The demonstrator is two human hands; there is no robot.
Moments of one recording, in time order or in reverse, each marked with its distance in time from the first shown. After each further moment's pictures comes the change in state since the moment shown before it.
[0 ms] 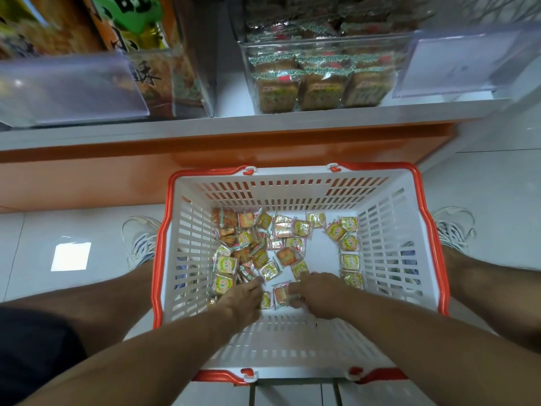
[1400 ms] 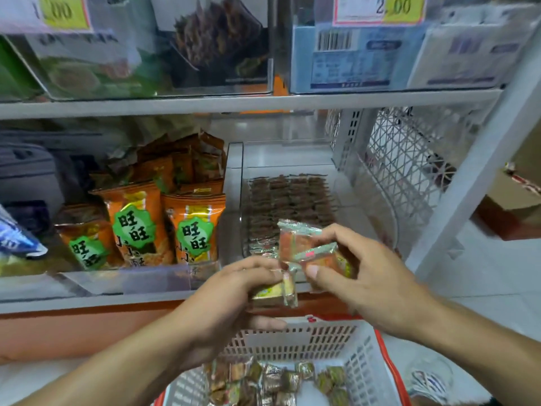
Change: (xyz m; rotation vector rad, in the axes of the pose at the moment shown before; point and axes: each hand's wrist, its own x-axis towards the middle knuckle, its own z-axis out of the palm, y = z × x) left_hand -0.264 -0.192 -0.234 -2.612 1.110 -0.260; right_hand -0.230 -0.067 -0.339 0.509 1.063 -0.155
